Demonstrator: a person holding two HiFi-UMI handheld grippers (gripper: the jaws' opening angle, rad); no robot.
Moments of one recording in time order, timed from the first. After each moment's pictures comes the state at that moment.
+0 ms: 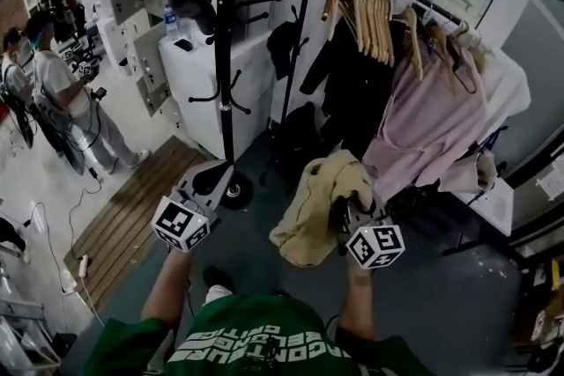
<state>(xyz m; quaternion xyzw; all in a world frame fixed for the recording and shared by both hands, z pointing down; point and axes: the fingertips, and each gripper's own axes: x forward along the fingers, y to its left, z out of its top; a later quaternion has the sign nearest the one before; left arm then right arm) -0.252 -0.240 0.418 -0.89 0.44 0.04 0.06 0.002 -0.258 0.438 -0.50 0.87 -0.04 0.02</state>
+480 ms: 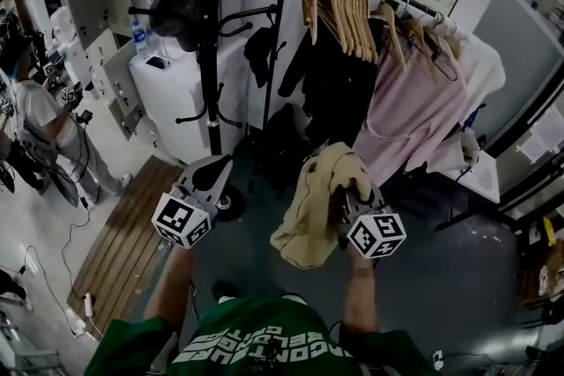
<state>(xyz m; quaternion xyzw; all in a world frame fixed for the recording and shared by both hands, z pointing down) -0.297 -0.292 0.404 -0.93 0.37 0.07 0.06 -0.045 -0.271 0.419 -0.57 0.82 -0.04 0.01</state>
